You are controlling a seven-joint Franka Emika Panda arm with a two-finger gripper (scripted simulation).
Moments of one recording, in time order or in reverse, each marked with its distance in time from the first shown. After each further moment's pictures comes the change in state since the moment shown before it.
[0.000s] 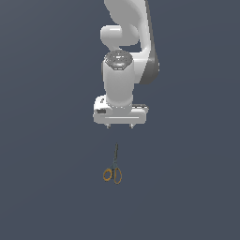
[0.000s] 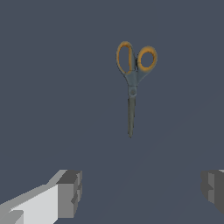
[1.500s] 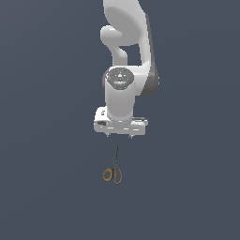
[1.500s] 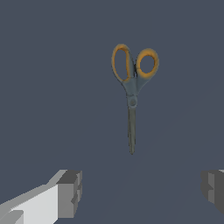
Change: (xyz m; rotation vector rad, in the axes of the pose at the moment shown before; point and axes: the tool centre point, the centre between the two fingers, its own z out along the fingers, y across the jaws) arm 0.027 0.000 0.031 -0.018 -0.013 0.050
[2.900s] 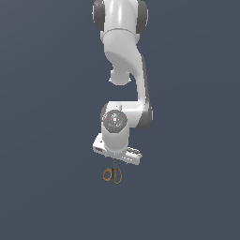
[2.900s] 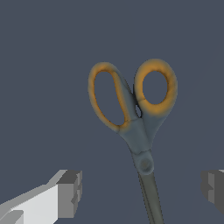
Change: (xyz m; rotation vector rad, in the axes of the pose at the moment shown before) arm 0.069 0.007 0.095 0.010 0.020 0.219
